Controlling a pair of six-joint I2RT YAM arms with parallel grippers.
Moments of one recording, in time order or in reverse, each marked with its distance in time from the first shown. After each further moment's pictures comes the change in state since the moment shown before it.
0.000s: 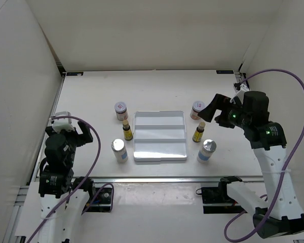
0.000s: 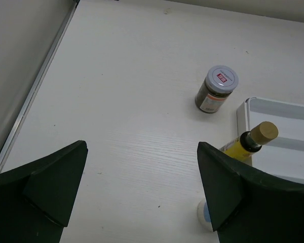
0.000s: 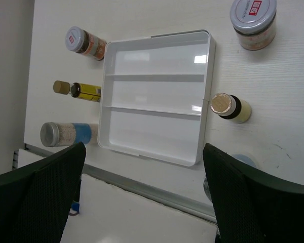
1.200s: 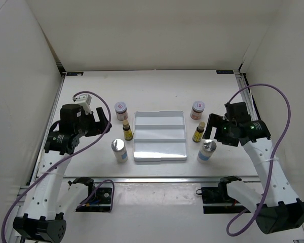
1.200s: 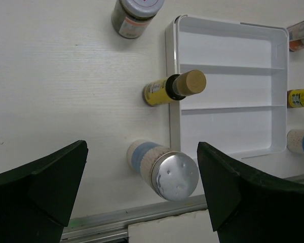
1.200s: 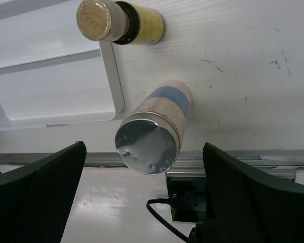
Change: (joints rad) left arm -0.064 0.461 0.206 -0.161 0.335 -0.189; right arm 0.042 0.058 -0.187 -0.227 0.291 -0.043
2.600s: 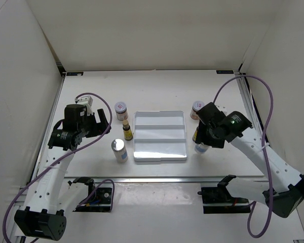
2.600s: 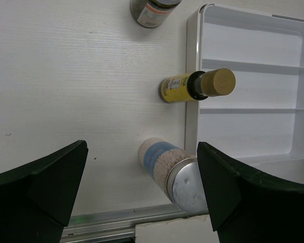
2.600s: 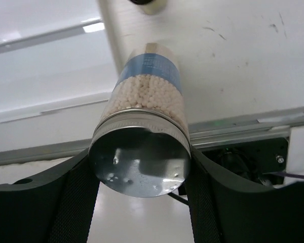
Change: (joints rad) left arm -0.001 0.048 -0.046 0.009 -0.055 0.002; right arm 0.438 0.142 0.133 -0.225 0.321 0.388
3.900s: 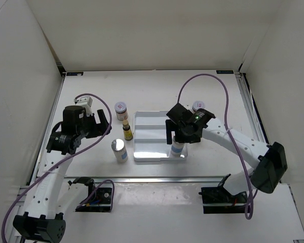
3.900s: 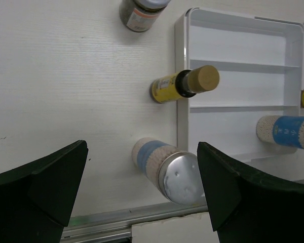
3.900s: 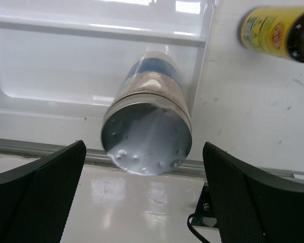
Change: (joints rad) left arm -0.010 -0.029 -0.001 0.000 0.001 -0.008; right arm 0.205 0.300 0.031 0.301 -0.076 -0.098
